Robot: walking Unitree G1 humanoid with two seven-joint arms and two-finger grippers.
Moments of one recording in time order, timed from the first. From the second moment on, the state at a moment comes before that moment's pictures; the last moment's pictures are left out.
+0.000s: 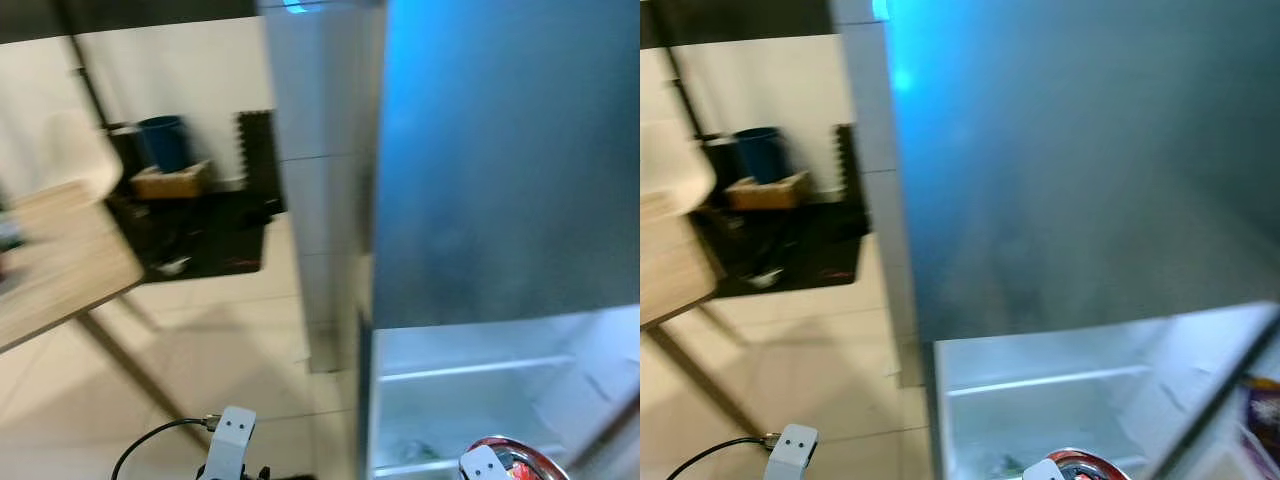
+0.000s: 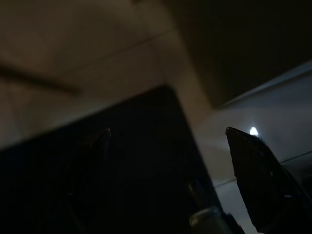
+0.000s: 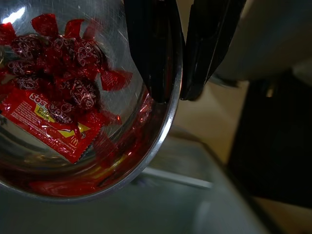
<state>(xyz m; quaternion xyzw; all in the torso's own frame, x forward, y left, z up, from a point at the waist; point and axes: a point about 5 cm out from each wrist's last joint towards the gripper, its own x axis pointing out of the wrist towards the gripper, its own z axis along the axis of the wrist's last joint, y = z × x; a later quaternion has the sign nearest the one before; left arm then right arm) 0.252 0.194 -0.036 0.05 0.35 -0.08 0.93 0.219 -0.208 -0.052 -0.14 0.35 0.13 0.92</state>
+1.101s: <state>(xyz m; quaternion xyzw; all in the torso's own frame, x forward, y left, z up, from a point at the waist) 0.251 0.196 -0.035 0.05 0.35 -0.06 0.93 0.230 -0.200 -0.045 -0.15 0.33 0.16 0.92</state>
